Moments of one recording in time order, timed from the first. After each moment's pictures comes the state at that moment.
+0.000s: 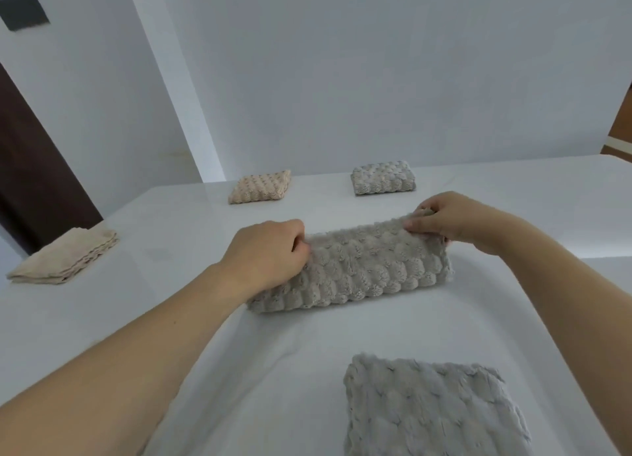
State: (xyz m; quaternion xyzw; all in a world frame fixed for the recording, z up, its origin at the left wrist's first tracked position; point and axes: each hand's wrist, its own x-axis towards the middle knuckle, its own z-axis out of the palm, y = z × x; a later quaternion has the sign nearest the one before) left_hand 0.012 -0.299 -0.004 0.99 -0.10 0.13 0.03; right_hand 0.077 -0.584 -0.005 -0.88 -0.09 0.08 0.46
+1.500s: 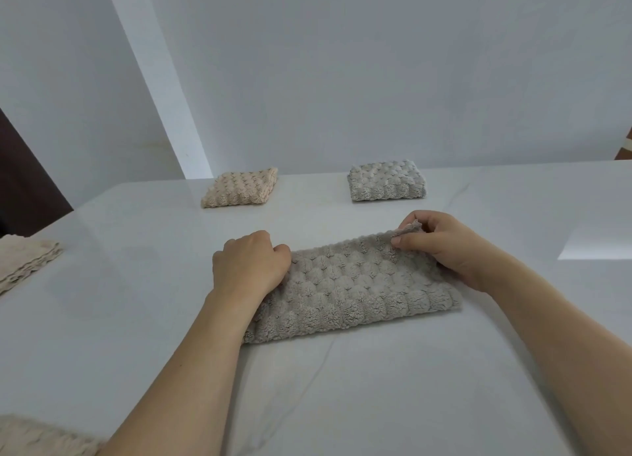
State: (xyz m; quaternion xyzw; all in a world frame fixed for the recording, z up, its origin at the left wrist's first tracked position) left_hand 0.119 -0.288 -0.070 0.98 0.12 0.13 0.08; right_hand 0.145 -0.569 -0.058 -0.74 -0.09 0.11 0.65
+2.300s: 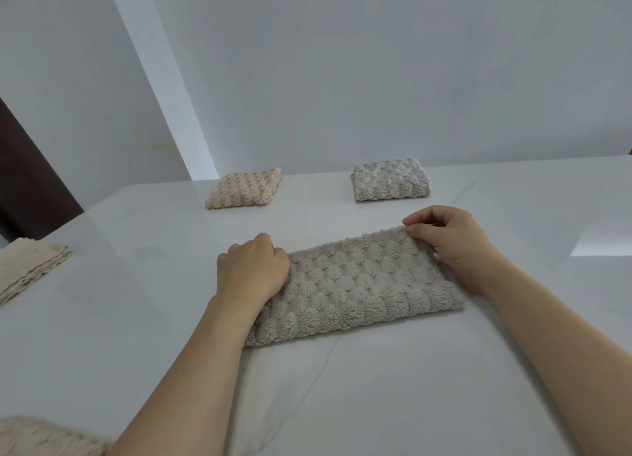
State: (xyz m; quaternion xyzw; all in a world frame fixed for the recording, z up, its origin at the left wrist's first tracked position) left_hand 0.118 -0.289 -0.073 0.98 0.12 0.12 0.08; right_hand 0.157 -0.568 -0.073 -0.74 -0.03 -0.04 0.67
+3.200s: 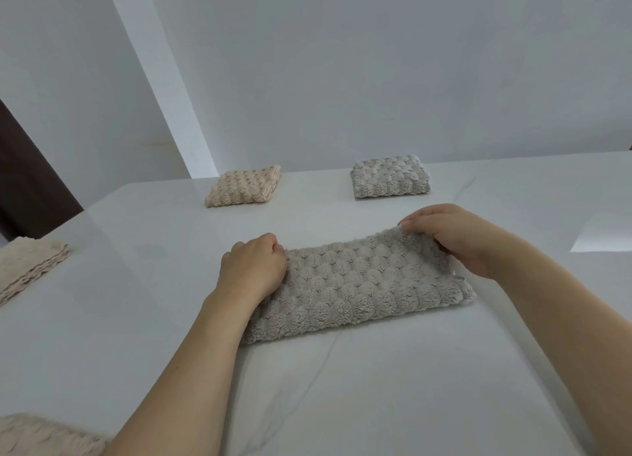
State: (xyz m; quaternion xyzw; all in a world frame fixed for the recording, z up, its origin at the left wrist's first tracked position) left_hand 0.119 -0.288 -0.073 0.98 0.11 0.09 0.12; right_hand 0.160 -0.572 -0.051 -0.79 0.00 0.11 0.60
